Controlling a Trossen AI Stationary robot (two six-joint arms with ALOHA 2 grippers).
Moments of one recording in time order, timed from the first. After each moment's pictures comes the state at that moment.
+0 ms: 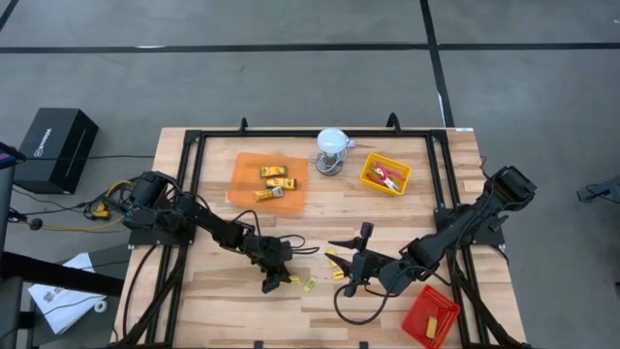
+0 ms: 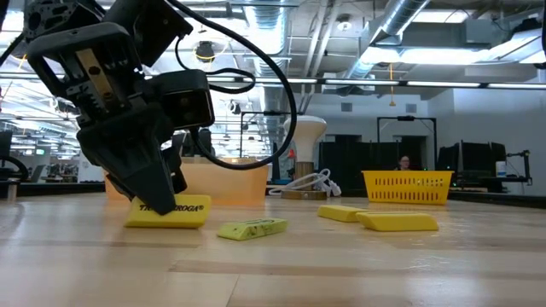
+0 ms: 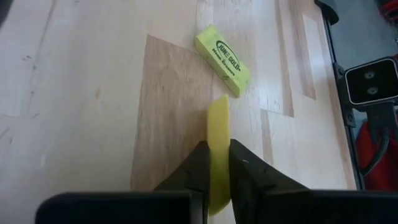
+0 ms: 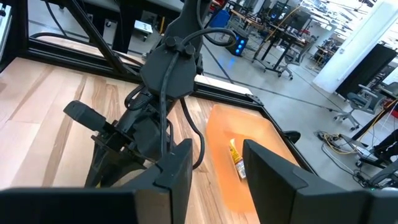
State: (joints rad) left arm -0.31 1.83 0.63 0.39 0.20 -0.62; right arm 0.63 1.58 0.97 0.26 0.97 -0.11
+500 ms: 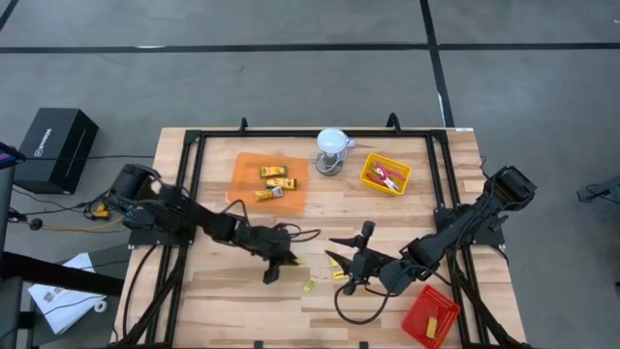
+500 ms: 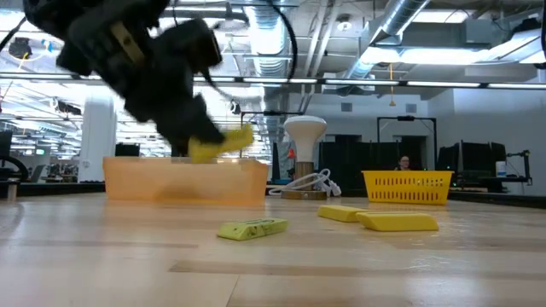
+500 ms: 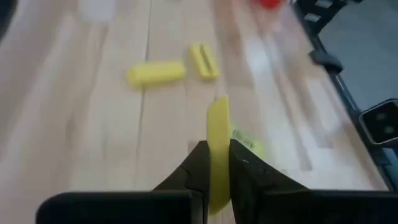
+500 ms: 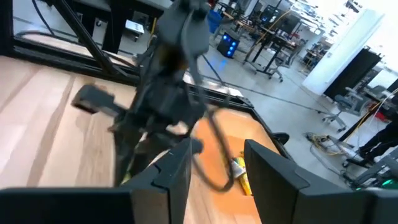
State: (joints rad) left arm -0.29 1.61 0.63 0.39 -0.03 -0.35; right arm 0.63 1.58 0.97 0.28 1.00 -0.13
